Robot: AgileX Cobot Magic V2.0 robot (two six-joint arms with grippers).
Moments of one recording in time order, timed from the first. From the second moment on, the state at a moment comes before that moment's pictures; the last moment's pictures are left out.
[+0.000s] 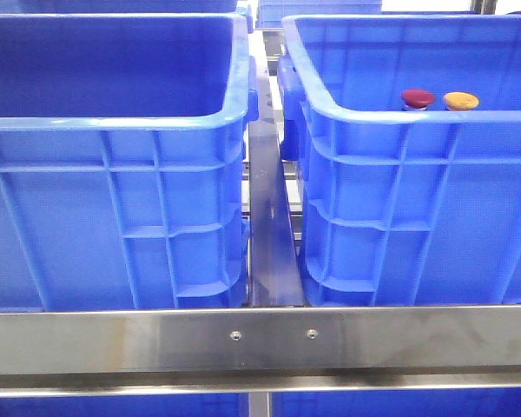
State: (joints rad) left arm -0.31 0.34 -0.37 -0.36 0.30 0.43; right arm -0.11 0.22 -0.35 1.09 0.57 -1.08
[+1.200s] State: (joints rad) left arm 0.05 -0.01 0.00 0.12 0.05 -0.06; right arm -0.11 0.22 -0.34 1.09 0.57 -1.08
